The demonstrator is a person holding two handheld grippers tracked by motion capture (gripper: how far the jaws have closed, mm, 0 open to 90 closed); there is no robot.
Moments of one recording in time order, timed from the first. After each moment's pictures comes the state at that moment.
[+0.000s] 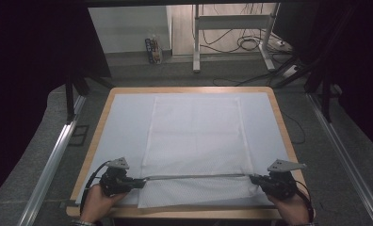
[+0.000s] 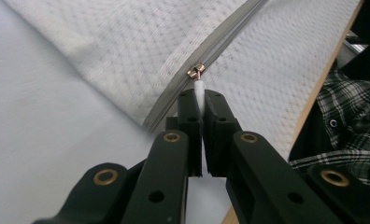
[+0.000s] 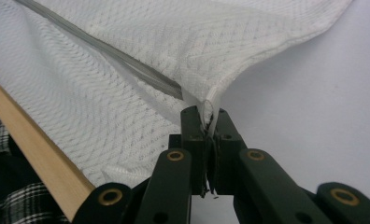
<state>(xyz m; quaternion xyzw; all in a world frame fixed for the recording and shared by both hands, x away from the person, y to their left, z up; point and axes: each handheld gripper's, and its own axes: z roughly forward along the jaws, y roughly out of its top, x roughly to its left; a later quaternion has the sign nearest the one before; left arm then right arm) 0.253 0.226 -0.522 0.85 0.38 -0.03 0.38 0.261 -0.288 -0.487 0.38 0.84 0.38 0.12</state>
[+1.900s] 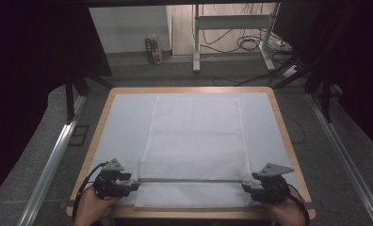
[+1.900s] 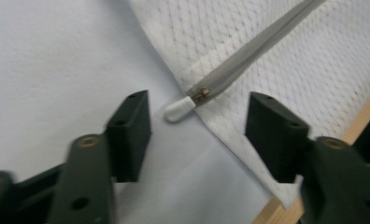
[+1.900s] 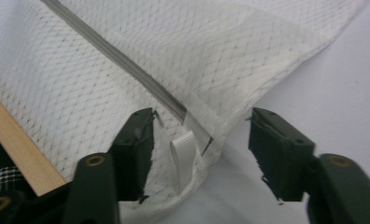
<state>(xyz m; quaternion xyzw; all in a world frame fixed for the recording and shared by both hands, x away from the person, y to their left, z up) 0.242 0.235 -0.522 0.84 0.43 0.06 0.34 0.256 -0.271 -0.498 0.36 0.86 0.33 0.15</state>
